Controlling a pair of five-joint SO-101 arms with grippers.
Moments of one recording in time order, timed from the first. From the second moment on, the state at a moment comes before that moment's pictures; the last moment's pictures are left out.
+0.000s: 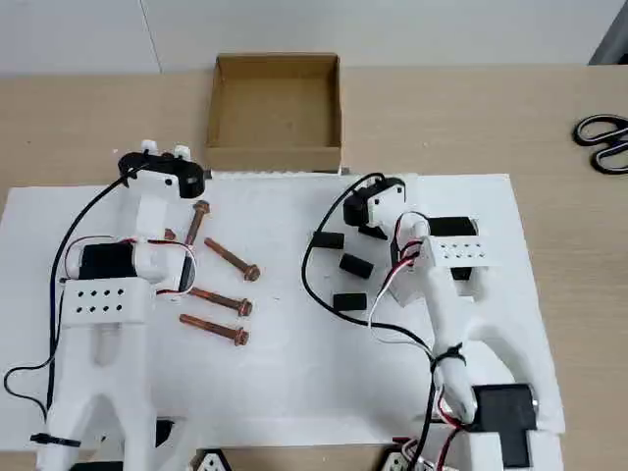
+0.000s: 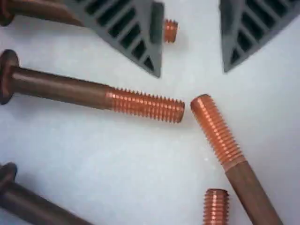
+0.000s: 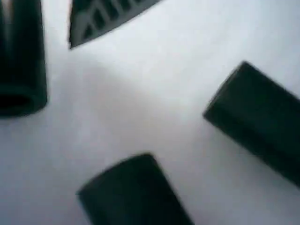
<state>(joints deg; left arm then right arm) -7.3 -29.5 37.8 75.6 -8.1 -6.0 -7.7 34.1 63.5 30.7</state>
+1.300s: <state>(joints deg) -7.3 -29.5 41.7 73.0 -8.1 -3.3 0.1 26.9 65.7 26.1</state>
